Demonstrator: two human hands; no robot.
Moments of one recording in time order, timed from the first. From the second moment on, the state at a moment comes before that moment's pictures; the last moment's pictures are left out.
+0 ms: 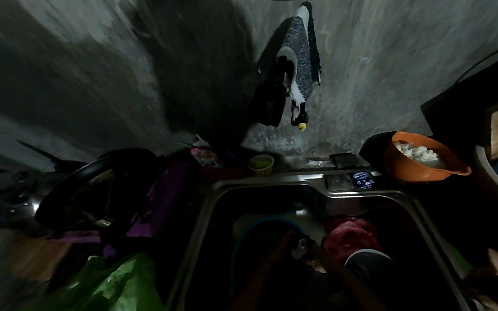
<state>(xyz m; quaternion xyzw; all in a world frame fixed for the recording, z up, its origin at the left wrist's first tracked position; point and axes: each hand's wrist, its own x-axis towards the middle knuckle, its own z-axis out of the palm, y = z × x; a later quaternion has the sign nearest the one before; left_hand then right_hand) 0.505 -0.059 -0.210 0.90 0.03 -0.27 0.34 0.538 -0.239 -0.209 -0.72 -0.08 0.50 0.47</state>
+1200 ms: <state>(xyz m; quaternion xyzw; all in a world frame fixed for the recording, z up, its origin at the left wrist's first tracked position) 0.523 -0.045 -0.201 0.91 0.07 -0.28 0.29 0.606 -0.383 -0.152 -0.80 -0.14 0.41 0.41</state>
